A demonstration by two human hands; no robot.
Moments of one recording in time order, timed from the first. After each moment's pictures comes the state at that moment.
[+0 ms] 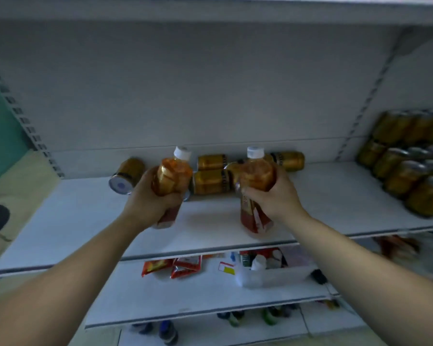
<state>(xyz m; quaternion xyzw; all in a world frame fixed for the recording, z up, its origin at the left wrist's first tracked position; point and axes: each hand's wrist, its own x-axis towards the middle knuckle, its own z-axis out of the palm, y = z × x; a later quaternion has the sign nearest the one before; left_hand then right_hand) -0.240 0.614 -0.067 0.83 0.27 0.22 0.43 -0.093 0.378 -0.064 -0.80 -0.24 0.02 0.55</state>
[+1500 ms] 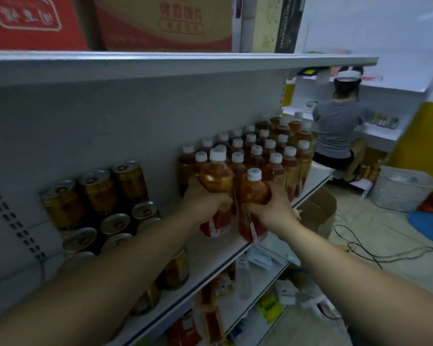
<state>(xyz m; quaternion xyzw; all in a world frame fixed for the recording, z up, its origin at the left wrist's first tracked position) 0.294 -0.051 -0.021 0.80 -0.02 -0.01 0.60 0.291 -0.238 -0.058 -0.85 0.01 -0.14 0.51</state>
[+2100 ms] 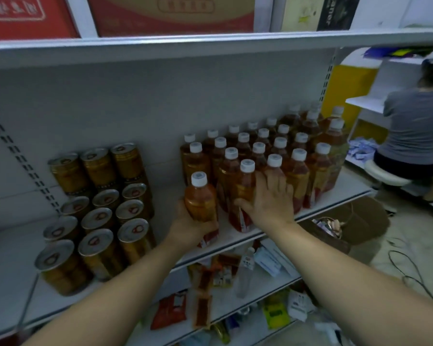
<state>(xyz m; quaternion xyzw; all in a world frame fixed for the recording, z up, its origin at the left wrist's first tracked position) 0.280 -0.105 -0.098 0.80 0.17 0.08 0.57 0.353 -0.294 -0.066 -0.96 -0.16 -0.20 0.11</state>
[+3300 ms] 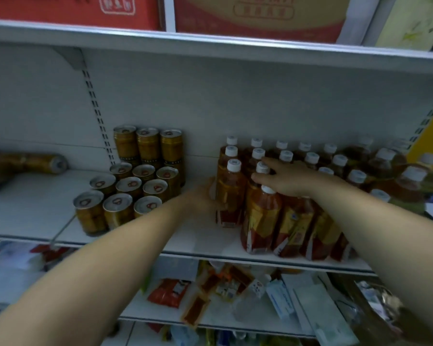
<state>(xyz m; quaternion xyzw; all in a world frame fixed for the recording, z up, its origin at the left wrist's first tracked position) 0.318 -0.102 -0.047 0.88 0.23 0.01 0.41 0.456 -0.281 0.033 -0.92 -0.36 0.13 0.05</state>
